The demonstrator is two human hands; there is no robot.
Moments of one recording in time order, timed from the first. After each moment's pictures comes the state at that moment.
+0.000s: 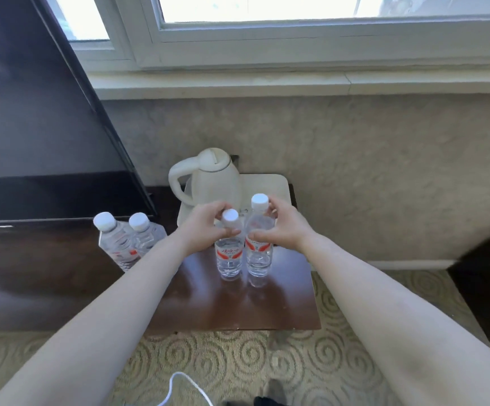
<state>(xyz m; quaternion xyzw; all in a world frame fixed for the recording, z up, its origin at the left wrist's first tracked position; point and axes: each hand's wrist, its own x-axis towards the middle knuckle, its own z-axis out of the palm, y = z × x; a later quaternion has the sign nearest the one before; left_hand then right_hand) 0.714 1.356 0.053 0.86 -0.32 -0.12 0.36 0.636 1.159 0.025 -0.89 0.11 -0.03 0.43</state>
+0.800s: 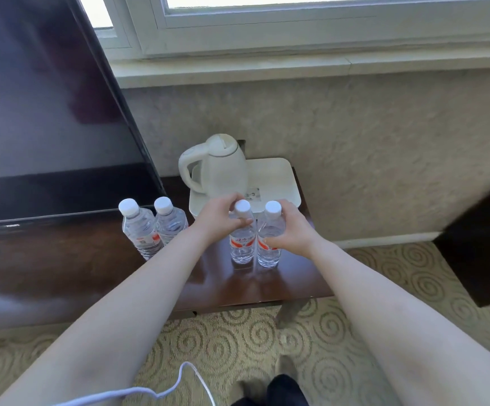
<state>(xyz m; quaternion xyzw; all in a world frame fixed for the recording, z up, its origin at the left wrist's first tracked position) 0.703 1.385 0.046 0.86 -0.34 -0.15 0.36 0.594 1.217 0.003 -0.85 0.15 -0.04 0.50</state>
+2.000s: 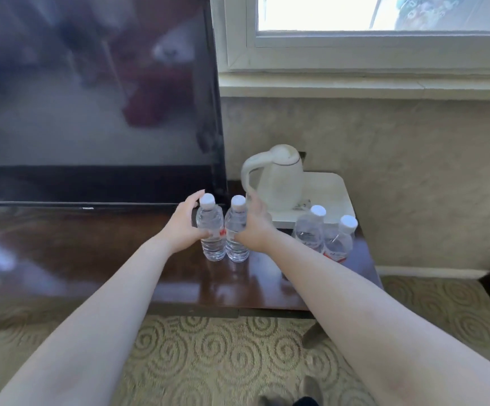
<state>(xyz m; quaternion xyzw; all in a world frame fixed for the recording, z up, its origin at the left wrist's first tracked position) 0.769 1.583 0.039 0.88 -0.20 -0.16 0.41 0.695 1.406 0.045 -0.90 0.16 0.05 0.41</state>
